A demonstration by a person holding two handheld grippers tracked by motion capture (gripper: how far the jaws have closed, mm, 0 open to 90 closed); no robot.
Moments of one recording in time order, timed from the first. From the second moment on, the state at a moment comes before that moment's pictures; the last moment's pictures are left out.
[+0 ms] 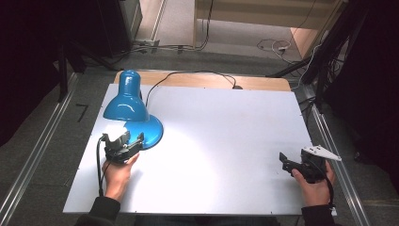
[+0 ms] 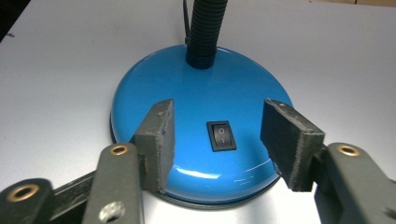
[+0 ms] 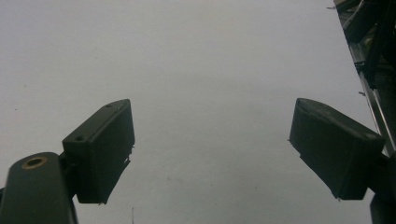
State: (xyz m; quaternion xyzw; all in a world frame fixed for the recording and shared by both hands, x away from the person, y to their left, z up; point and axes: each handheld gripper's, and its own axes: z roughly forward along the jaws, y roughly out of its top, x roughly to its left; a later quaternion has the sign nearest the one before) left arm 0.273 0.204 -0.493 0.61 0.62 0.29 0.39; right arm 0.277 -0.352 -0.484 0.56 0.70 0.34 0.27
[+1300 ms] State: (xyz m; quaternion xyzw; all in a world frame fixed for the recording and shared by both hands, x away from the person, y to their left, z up) left arm 0.261 0.207 -0.487 0.61 0.63 0.30 0.38; right arm 0.276 -0.352 -0.484 0.56 0.70 0.33 0.27
